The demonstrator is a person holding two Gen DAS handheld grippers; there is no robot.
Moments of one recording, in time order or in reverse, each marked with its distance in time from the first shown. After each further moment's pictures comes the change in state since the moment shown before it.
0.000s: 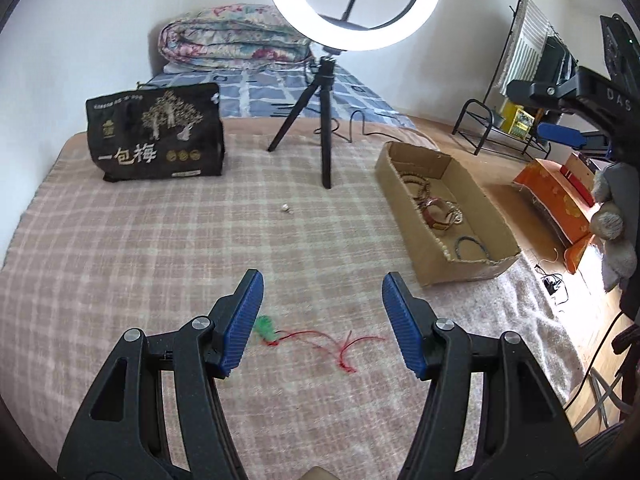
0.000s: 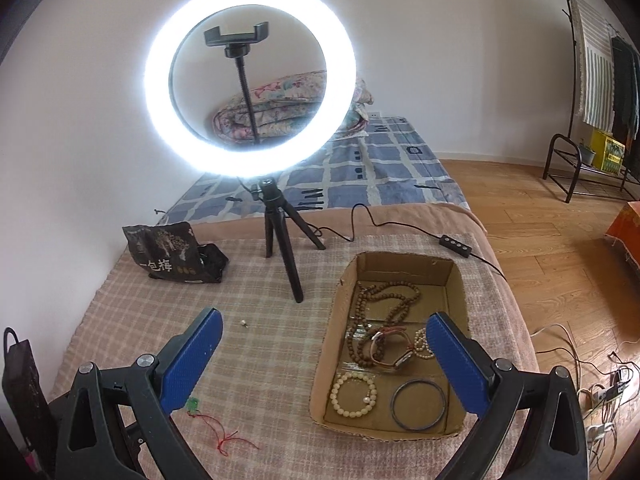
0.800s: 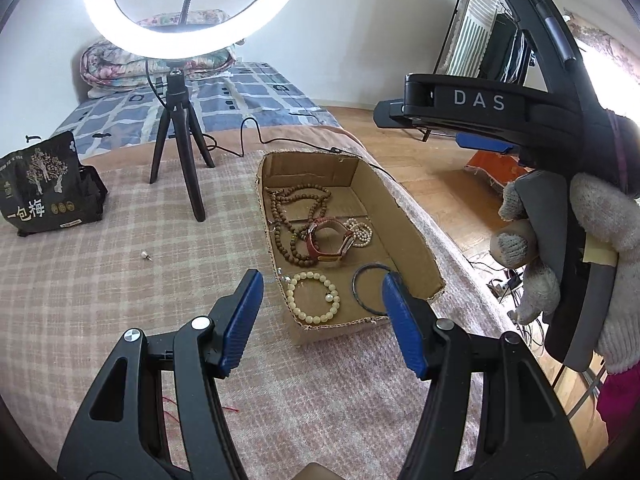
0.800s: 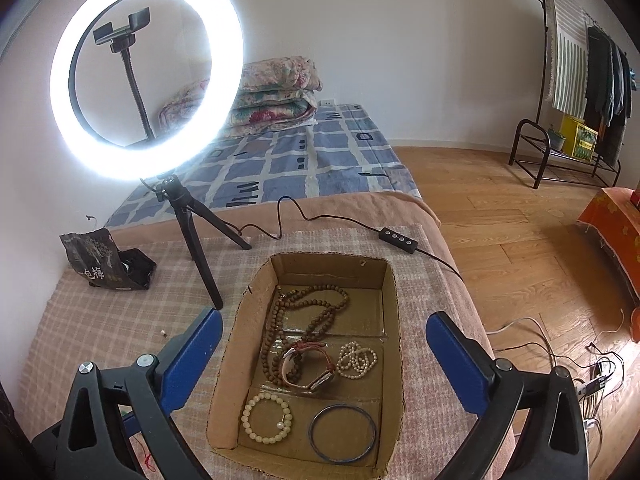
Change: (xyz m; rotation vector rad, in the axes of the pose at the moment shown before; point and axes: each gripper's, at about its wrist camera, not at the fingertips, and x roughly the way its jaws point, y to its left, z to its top) left arm 0.053 -0.145 0.040 0.131 0.003 -0.151; right arm 0.033 -0.088 0.007 0.057 0.031 -0.159
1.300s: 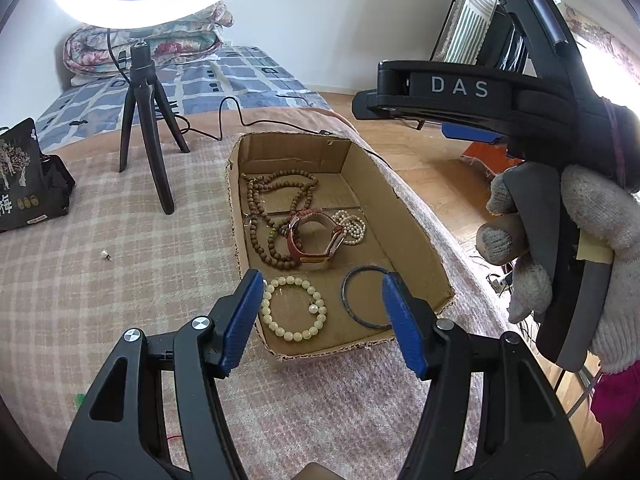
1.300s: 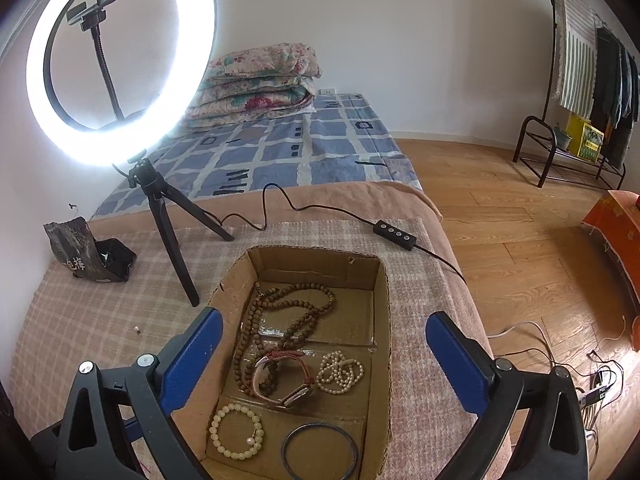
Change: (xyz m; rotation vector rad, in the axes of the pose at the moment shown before) left arm 0.054 -0.010 0.003 -0.003 0.053 -0.035; right arm 0.044 -0.018 0.001 -0.016 0.031 0.000
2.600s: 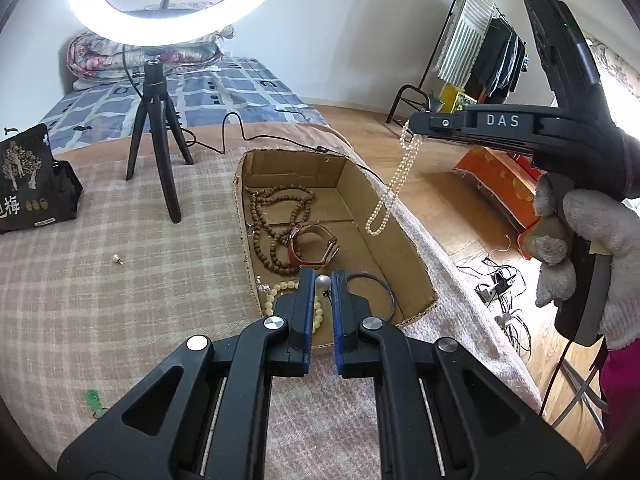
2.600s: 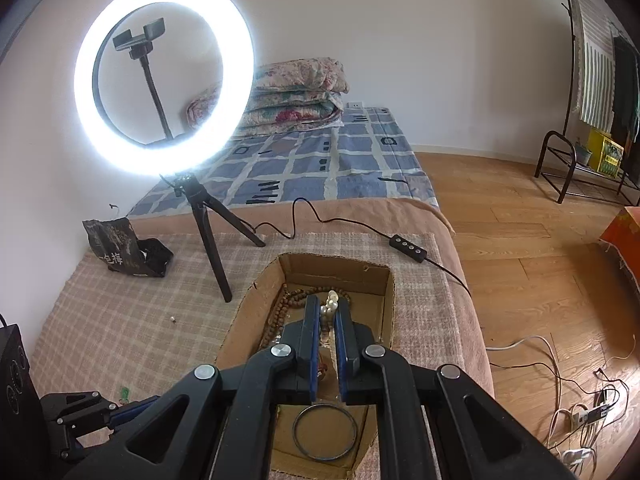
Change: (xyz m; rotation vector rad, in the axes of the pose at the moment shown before) left arm -0.024 0.004 0.004 -0.017 -0.042 -0.029; right arm -0.038 -0.010 0.003 -0.057 -0.025 0.096
